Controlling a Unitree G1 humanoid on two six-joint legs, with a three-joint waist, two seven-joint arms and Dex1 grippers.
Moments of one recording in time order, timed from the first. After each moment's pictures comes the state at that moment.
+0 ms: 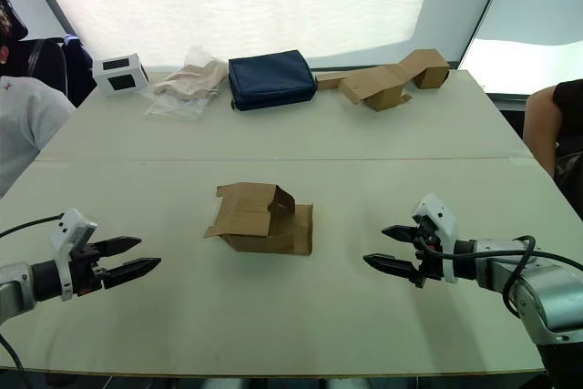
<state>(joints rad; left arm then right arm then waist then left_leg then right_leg) 0.15 0.86 0.38 -0.16 -0.62 0.64 -0.98 -0.04 -0.88 -0.17 -0.27 0.61 0.76 0.97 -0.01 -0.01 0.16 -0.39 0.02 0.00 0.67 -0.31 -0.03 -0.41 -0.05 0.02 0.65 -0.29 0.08</state>
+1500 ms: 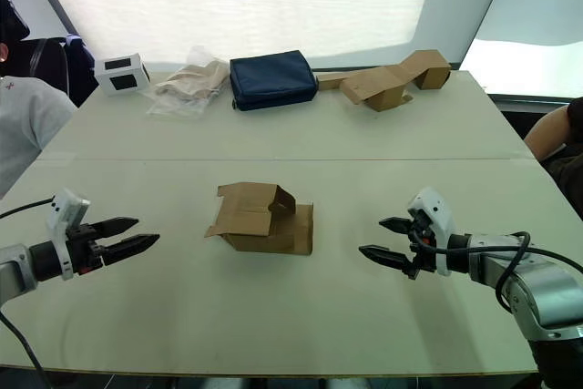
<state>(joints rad) 0.01 0.87 0.42 -0.11 -0.77 0.84 -0.95 -0.09 -0.85 -0.16 -0.30 0.59 0.76 0.93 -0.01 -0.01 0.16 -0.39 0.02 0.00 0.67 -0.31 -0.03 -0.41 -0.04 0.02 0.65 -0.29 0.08</state>
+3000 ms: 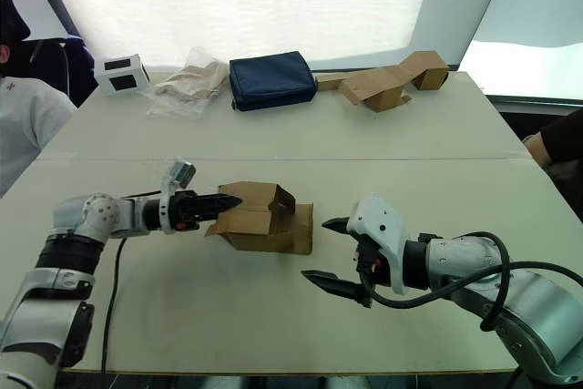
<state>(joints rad) -0.69 0.59 0.01 0.46 -0.79 1.21 -1.18 -0.13 -0.86 -0.11 -0.85 0.82 0.95 0.65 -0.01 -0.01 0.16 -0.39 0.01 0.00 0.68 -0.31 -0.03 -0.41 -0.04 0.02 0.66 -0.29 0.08</state>
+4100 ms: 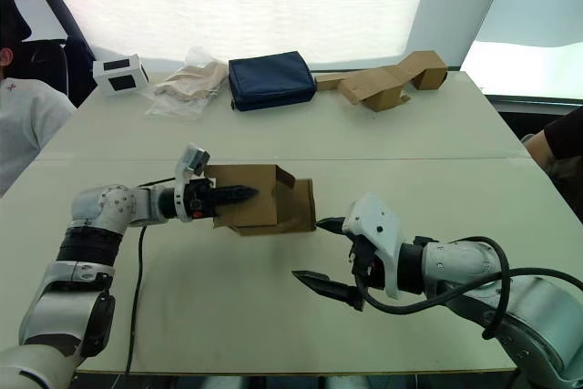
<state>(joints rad) -0.74 0.52 0.10 0.38 -0.75 1.14 -1.16 -0.16 -0.76 -0.11 -0.84 0.94 0.92 0.47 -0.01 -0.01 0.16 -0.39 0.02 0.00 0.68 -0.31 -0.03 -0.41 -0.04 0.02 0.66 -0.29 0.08</state>
